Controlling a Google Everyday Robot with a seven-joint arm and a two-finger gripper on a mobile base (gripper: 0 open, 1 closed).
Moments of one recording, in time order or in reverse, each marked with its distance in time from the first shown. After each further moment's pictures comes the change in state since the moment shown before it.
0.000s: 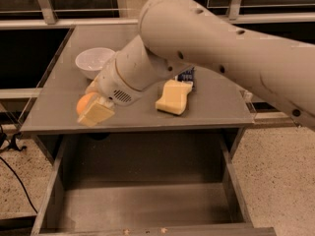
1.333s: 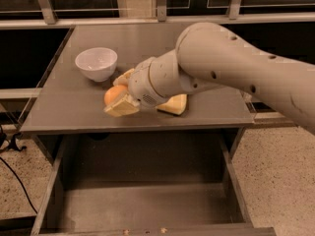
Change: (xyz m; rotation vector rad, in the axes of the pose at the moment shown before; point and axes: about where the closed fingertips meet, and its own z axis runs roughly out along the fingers) arm 0.053 -0.047 -0.016 0.199 -0.060 0.022
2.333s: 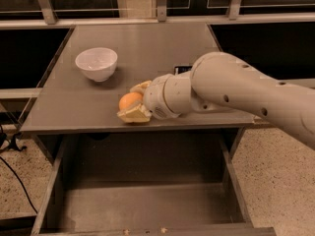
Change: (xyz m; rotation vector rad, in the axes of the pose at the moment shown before) arm 0.052 -0.003 0.002 0.089 0.001 0.138
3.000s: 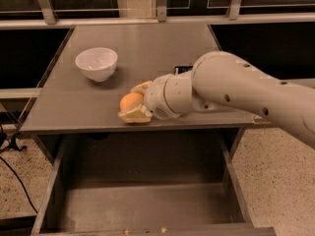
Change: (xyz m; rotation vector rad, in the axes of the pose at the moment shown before) arm -0.001 -0.001 -0.002 0.002 -0.001 0.006
